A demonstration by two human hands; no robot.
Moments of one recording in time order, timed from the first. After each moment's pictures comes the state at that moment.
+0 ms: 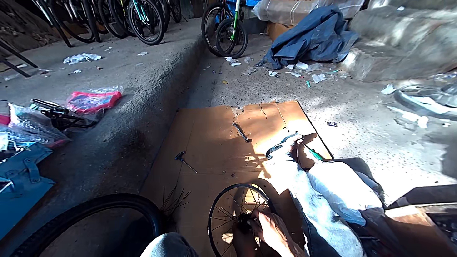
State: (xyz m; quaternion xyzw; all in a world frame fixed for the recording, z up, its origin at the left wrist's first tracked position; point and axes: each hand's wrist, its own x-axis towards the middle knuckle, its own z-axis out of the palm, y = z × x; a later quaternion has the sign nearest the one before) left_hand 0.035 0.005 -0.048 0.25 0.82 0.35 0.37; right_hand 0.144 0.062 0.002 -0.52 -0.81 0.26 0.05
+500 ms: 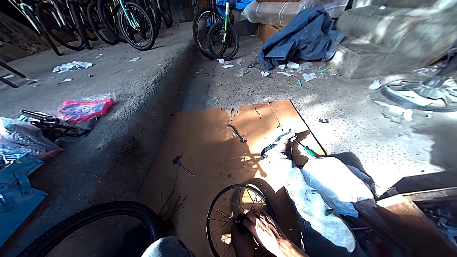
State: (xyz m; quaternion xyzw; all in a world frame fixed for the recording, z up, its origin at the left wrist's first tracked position) left_hand 0.035 0.002 -0.046 0.27 0.79 0.39 0.37; right_hand 0.141 0.054 -0.002 -0.36 -0.92 0.13 0.06
